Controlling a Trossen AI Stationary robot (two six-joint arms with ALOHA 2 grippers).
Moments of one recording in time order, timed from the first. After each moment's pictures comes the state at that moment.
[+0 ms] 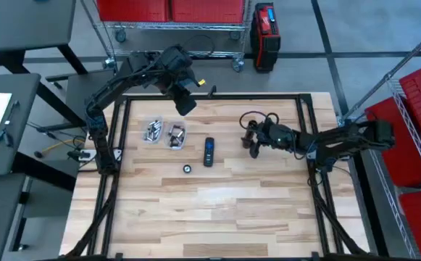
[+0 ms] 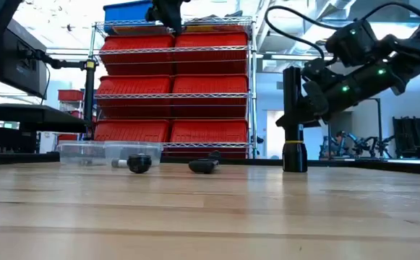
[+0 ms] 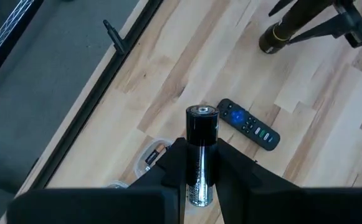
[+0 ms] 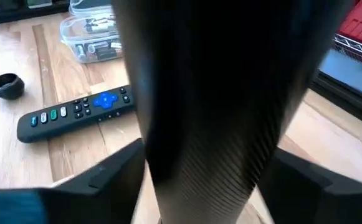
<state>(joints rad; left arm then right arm) 0.43 1.83 2.36 -1.47 -0.10 -0.08 -0.26 1.29 0.30 0.58 0.23 0.10</state>
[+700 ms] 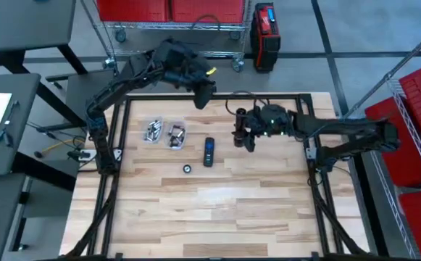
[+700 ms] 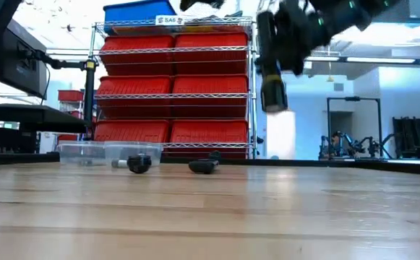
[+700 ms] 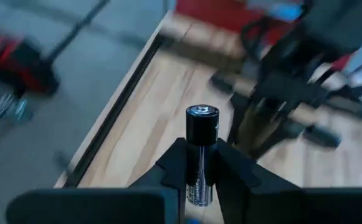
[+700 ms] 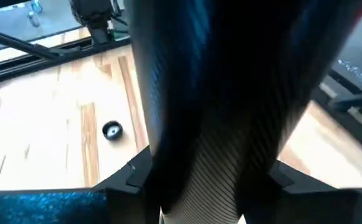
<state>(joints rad) 0.39 1.83 2.35 -0.91 0.11 -0.06 -0.26 1.21 0.90 -0.15 -0.01 0.12</state>
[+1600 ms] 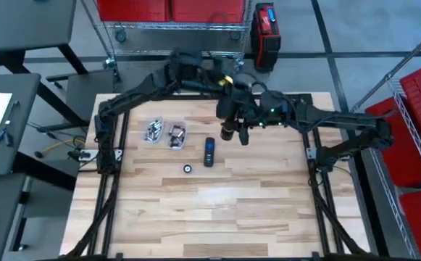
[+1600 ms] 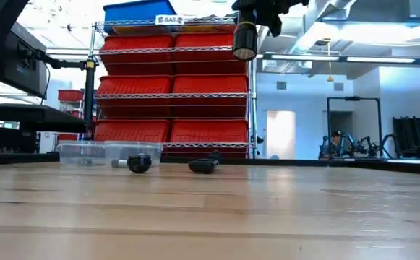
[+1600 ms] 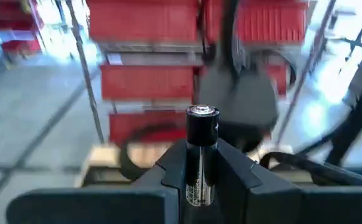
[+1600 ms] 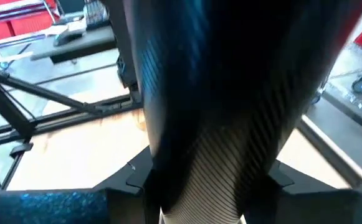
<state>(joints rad) 0.27 1.90 2.30 -0.46 0.27 -0.01 -0.21 1.30 1.17 -0.17 -0.06 0.15</state>
